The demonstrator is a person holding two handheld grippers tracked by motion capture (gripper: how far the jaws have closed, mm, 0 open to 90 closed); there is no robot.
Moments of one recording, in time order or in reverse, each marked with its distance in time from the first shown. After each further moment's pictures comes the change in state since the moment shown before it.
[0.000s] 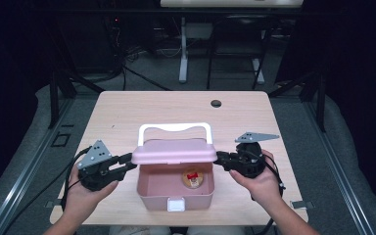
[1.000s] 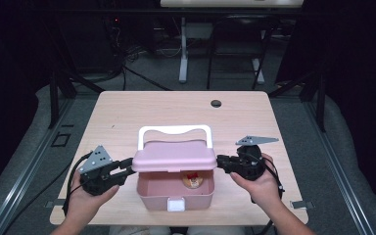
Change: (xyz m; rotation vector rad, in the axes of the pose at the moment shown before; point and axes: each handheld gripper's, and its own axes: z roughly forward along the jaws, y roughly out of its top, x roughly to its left) left arm -0.001 -0.016 0.005 0.004 -0.012 -0.032; right arm -0.008 -0.012 0.007 0.019 0.006 0.038
